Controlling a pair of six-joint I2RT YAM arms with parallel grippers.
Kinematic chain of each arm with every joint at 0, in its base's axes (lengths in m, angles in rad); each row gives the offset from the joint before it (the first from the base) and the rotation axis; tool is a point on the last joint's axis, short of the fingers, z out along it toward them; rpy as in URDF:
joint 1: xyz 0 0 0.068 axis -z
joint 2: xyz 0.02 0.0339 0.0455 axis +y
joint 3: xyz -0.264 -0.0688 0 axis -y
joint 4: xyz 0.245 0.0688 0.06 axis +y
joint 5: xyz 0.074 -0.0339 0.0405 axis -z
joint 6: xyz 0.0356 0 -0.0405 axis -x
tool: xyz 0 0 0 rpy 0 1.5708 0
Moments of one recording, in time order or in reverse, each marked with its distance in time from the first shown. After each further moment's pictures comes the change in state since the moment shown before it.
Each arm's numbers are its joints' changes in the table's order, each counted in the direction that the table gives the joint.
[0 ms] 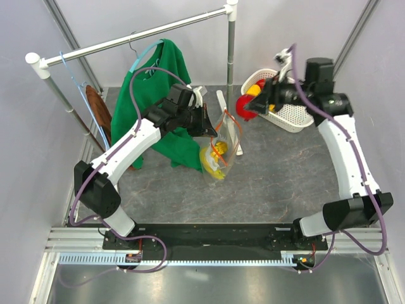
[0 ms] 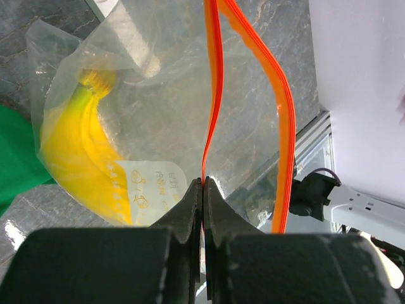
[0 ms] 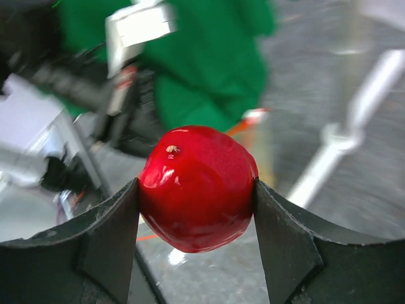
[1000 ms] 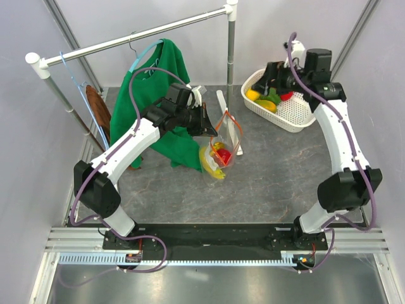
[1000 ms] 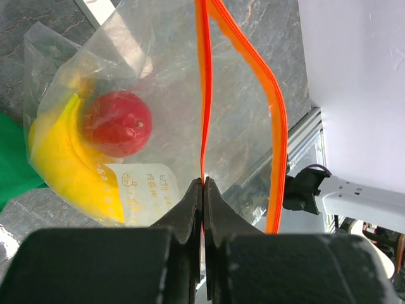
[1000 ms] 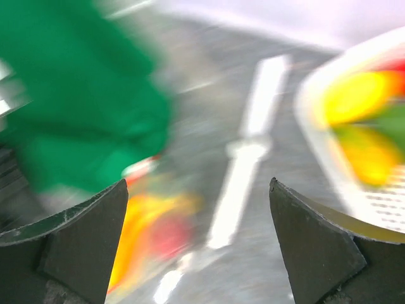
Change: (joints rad) left arm -0.017 0.000 -0.007 -0.016 0.052 0.000; right arm -0.037 0.129 0.029 -0.123 0.233 -0.073
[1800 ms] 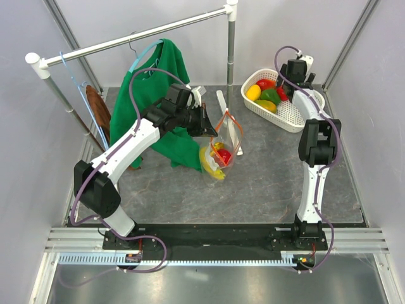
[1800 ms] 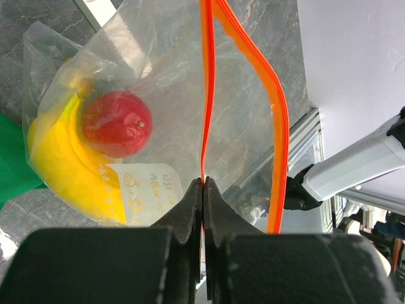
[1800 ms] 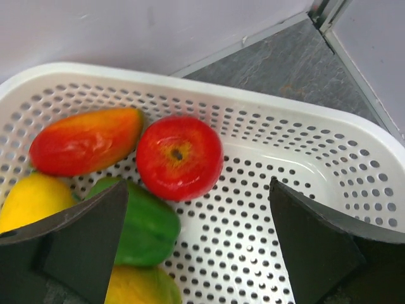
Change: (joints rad) left arm -0.003 0.000 -0.010 -0.014 0.006 0.009; right arm 0.116 0.701 0.285 -0.340 0.996 -0.142
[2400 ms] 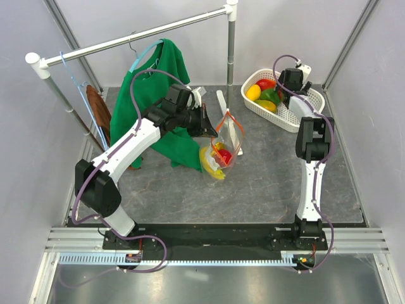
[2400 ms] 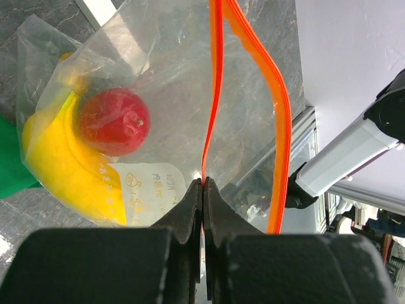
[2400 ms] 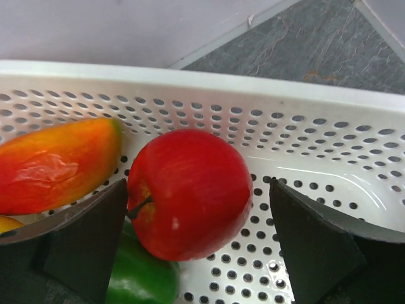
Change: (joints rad) left arm -0.005 0.009 -0.008 -0.007 0.021 0.014; right arm 0.018 0.145 0.005 -0.163 0.013 -0.070
